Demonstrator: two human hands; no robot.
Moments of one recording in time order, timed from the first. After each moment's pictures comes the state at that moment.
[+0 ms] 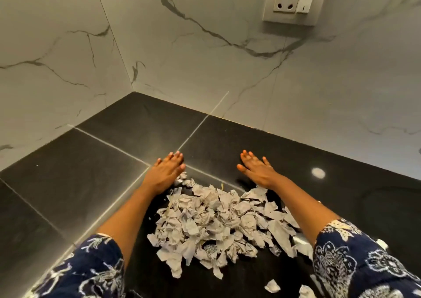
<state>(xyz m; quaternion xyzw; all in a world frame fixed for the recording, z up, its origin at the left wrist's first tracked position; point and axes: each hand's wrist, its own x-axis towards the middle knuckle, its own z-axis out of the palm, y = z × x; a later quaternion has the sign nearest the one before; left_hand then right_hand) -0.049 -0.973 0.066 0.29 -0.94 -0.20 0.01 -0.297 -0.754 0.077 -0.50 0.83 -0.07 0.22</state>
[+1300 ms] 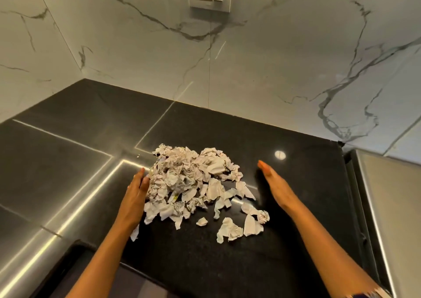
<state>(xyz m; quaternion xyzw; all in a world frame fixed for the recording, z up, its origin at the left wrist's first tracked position) 0.001 -0.764 0.065 0.38 -0.76 -0.50 0.19 -0.244 -0.496 0.113 -0.23 0.84 -0.43 0.26</state>
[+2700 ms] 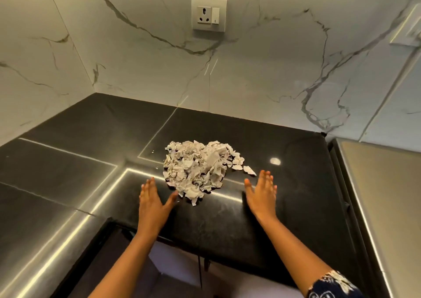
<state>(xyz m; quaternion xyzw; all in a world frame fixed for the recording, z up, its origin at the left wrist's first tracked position) 0.045 -0.722 0.050 0.40 -0.86 -0.27 0.17 -0.144 -0.504 0.062 -0.17 0.95 -0.26 0.04</state>
